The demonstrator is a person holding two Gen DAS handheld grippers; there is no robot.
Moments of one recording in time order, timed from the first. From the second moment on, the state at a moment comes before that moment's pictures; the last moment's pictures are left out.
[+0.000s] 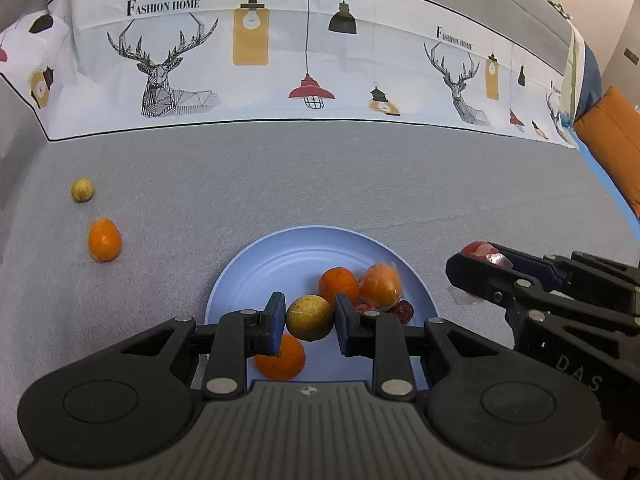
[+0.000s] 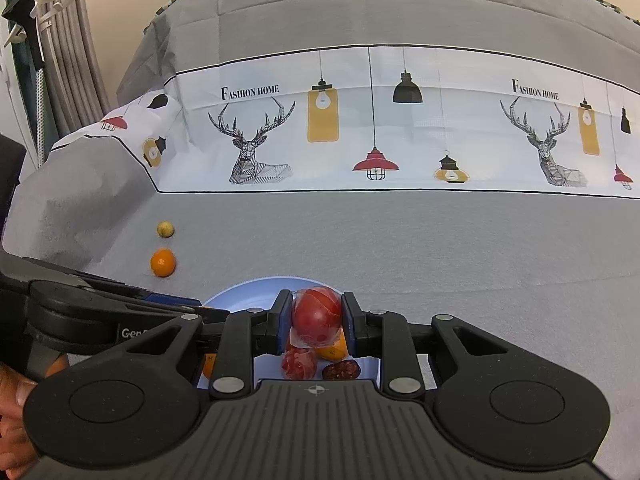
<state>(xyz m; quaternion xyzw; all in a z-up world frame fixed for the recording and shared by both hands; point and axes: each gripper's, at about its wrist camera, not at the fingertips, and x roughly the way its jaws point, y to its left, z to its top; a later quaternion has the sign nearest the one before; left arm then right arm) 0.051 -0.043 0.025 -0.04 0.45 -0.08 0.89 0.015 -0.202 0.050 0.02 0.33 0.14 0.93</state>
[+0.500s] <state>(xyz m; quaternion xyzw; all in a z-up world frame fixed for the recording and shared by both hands) 0.053 -0.037 0.031 -0.07 0.44 -0.08 0.89 0.019 -0.201 0.046 0.02 0.35 0.15 0.92</state>
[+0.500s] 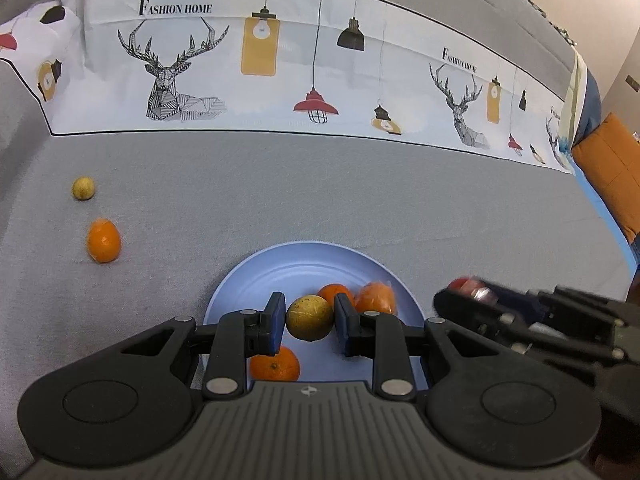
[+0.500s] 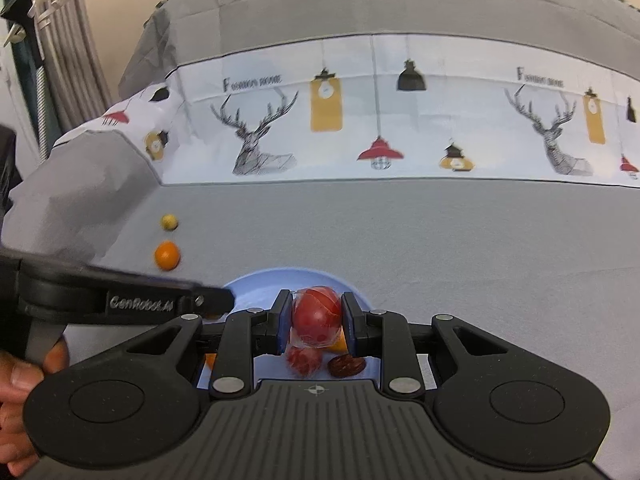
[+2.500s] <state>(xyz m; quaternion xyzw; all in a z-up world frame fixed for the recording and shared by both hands) 0.040 -0.023 0.072 -0.03 0.35 -0.03 0.93 0.011 -0.205 0.059 0.03 0.30 0.12 0.94</state>
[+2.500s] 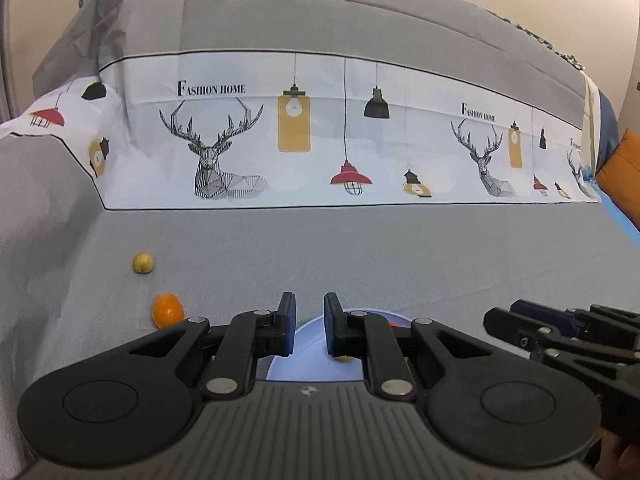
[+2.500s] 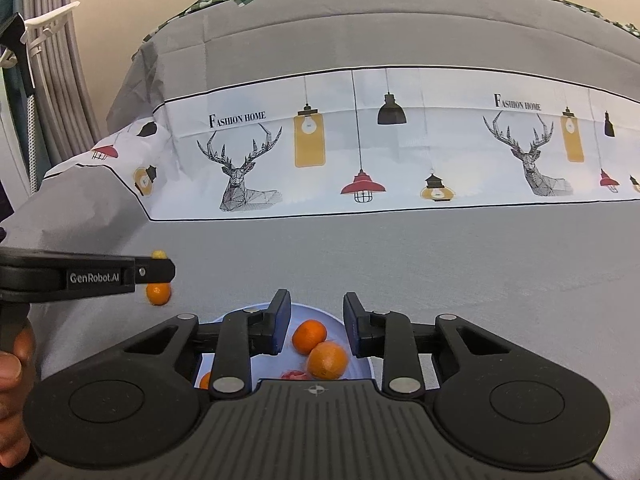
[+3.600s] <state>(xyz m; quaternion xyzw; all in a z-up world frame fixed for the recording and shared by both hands) 0.138 0.084 0.078 -0.13 0.38 0.07 0.91 0.021 -0.129 0.052 0.06 0.31 0.16 0.94</state>
